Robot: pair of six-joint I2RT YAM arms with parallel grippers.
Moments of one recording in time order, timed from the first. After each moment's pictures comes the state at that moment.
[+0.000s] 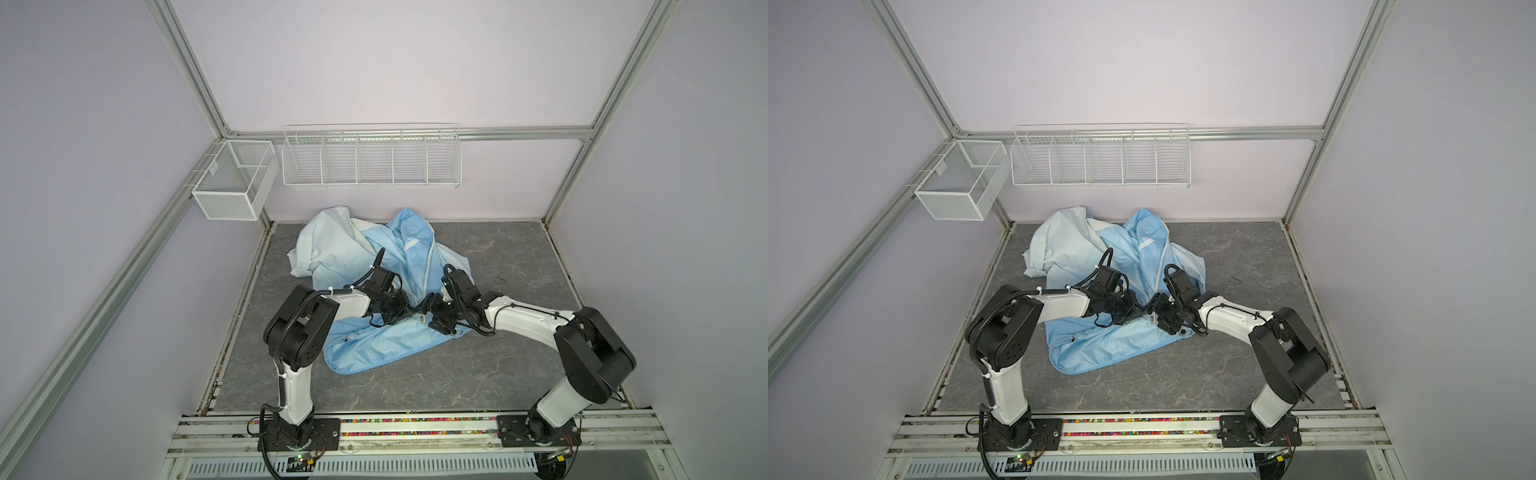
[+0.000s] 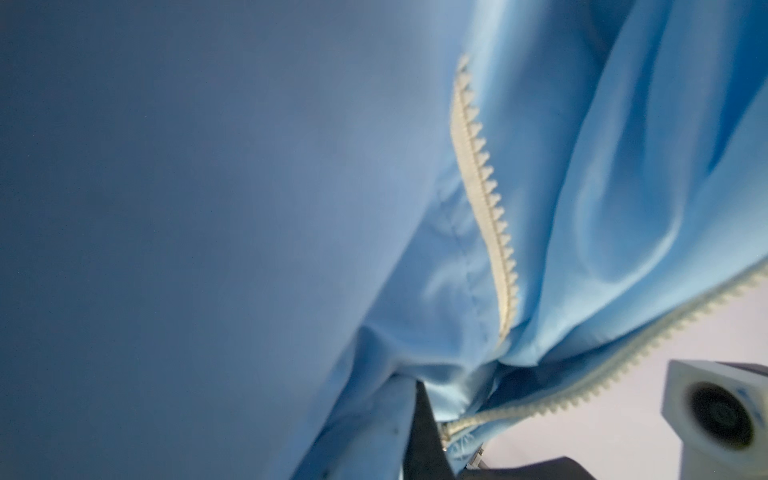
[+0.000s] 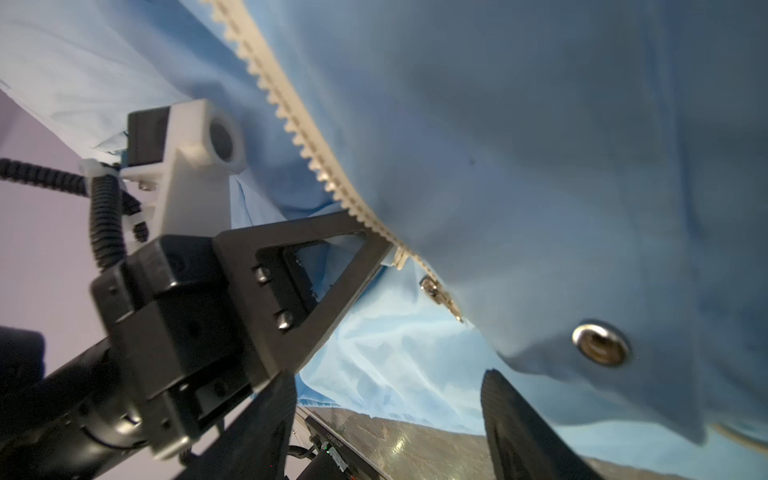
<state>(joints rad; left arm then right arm) -0.61 1.93 1.04 -0.05 0.54 -1.07 0.64 1.64 0.90 -0.19 -0.37 1.23</state>
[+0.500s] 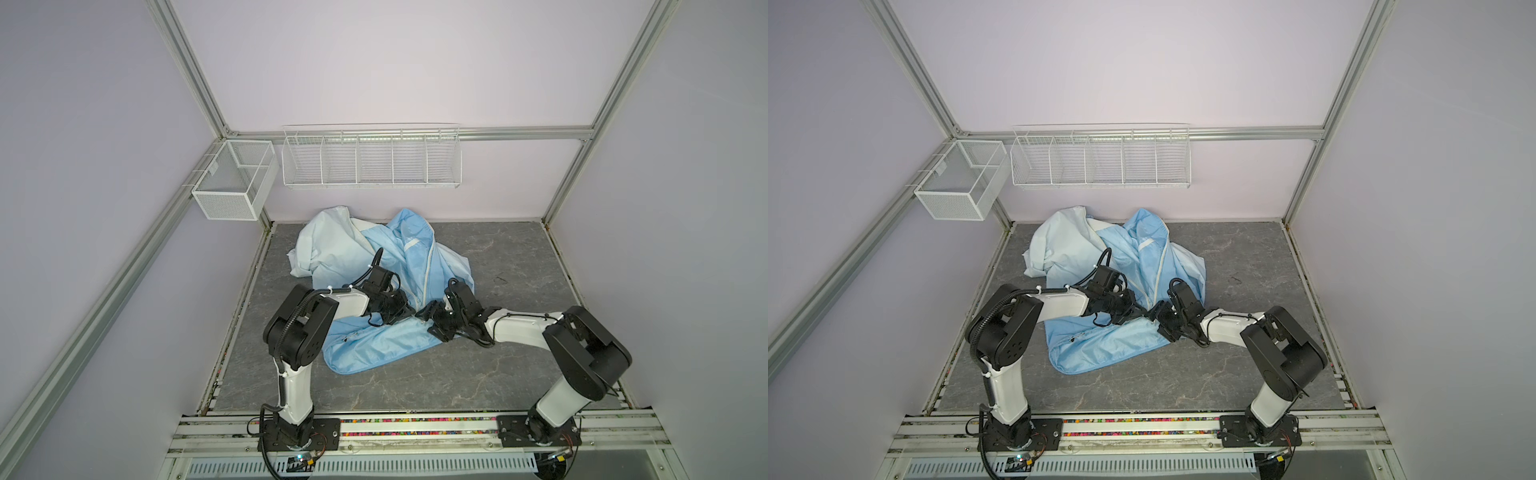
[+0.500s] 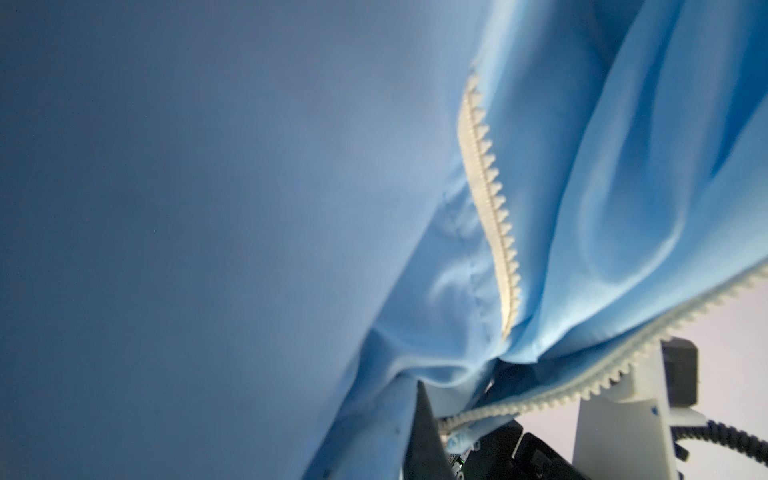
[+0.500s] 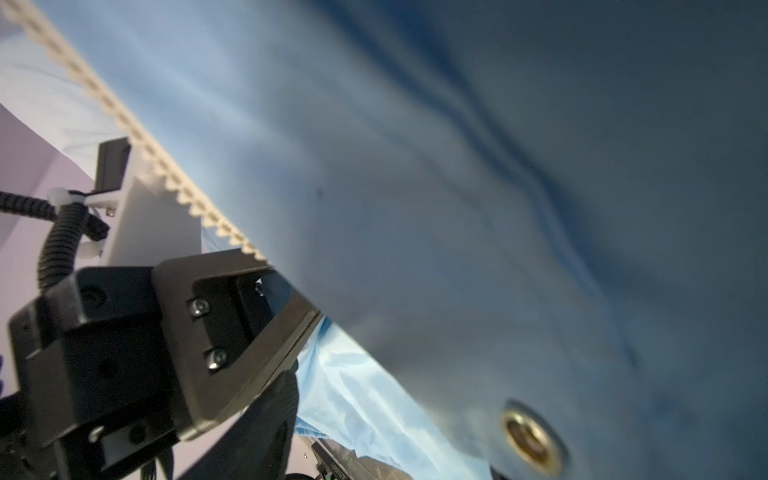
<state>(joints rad) -0.59 1.94 1.04 -0.05 0.57 -1.07 0.64 1.66 0.73 0.11 -0.34 1.31</state>
